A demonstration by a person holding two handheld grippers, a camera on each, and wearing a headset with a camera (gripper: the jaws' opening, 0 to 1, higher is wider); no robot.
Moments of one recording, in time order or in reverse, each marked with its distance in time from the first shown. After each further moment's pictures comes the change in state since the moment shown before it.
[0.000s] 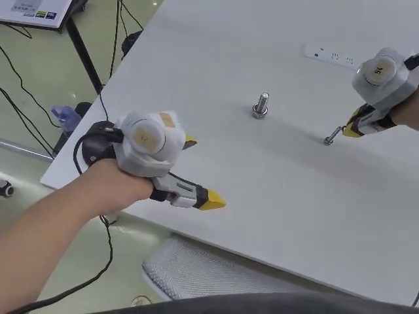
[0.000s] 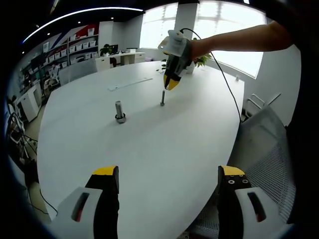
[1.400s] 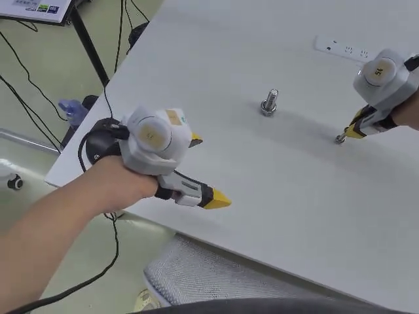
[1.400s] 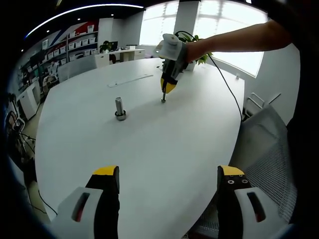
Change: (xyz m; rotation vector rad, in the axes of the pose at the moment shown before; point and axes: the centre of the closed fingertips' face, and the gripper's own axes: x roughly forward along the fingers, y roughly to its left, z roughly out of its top) left arm 0.007 0.006 -0.001 -0.009 0.026 -0.013; right arm 0.033 -0.005 0.000 -0.007 0.020 0.044
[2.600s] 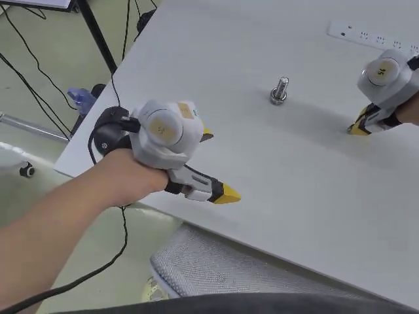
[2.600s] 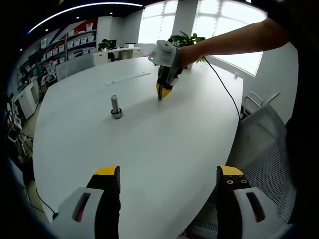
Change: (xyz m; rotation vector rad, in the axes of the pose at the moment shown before) left arm 0.002 -0.007 -0.004 -0.002 0.016 -0.014; right arm 0.021 0.007 -0.002 -0.030 0.015 0.013
